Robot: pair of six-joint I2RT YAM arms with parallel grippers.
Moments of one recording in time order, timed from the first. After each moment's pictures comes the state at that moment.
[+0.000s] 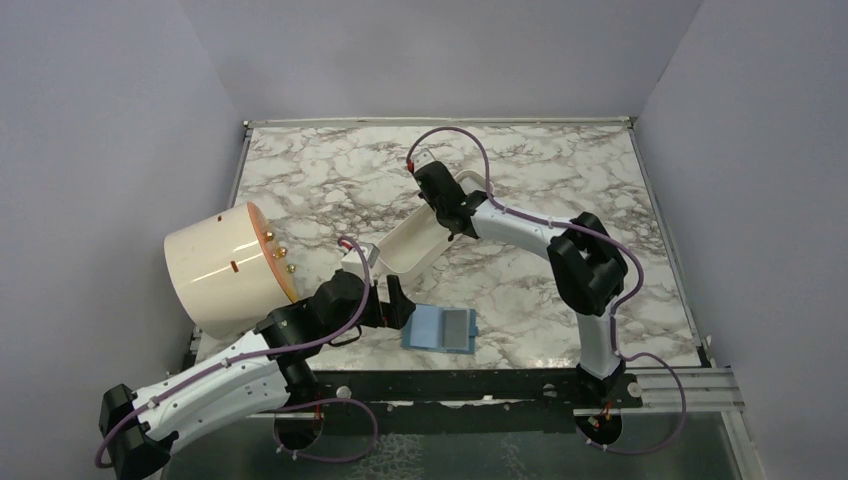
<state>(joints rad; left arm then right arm) -0.95 0.64 0.48 -0.41 -0.20 -0.69 0.76 2.02 1.49 -0.21 0.57 -0.19</state>
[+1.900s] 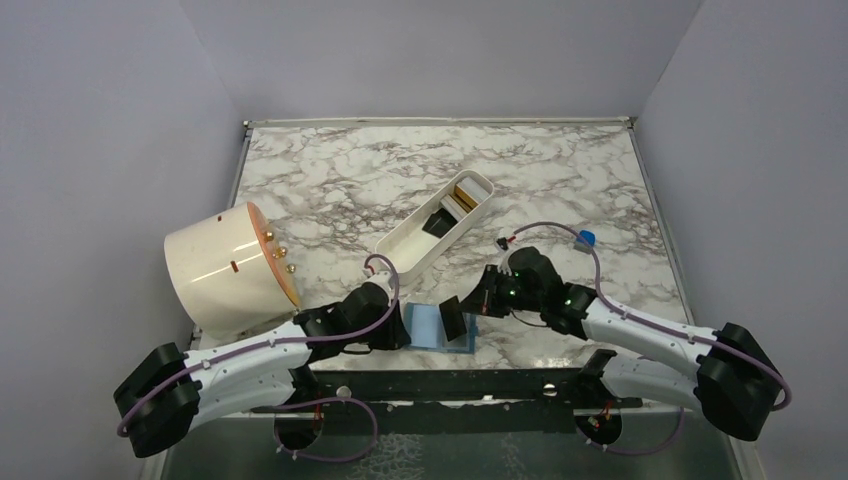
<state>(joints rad) -0.95 0.90 0.31 -0.23 0.05 -0.83 0.81 1.06 0.48 -0.02 -0.23 0.93</state>
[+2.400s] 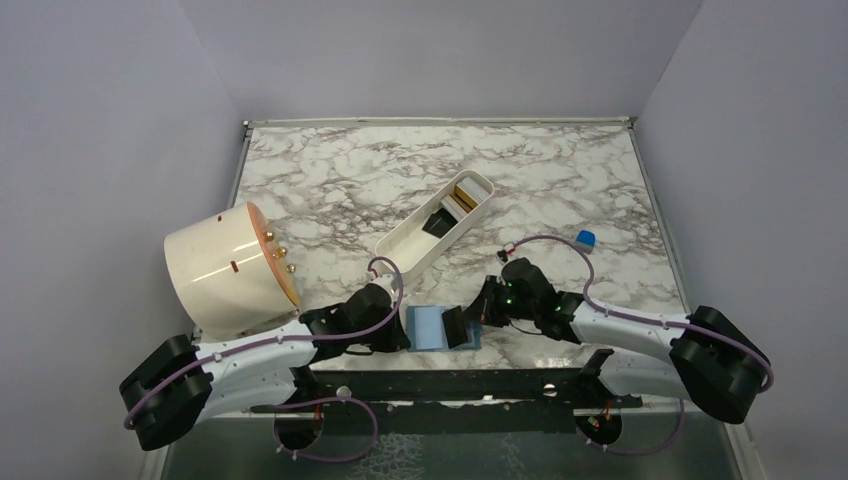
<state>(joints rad) -0.95 0.98 0.29 -0.15 0.10 -0.85 0.82 1.17 0.38 0.10 -0.19 1.00</state>
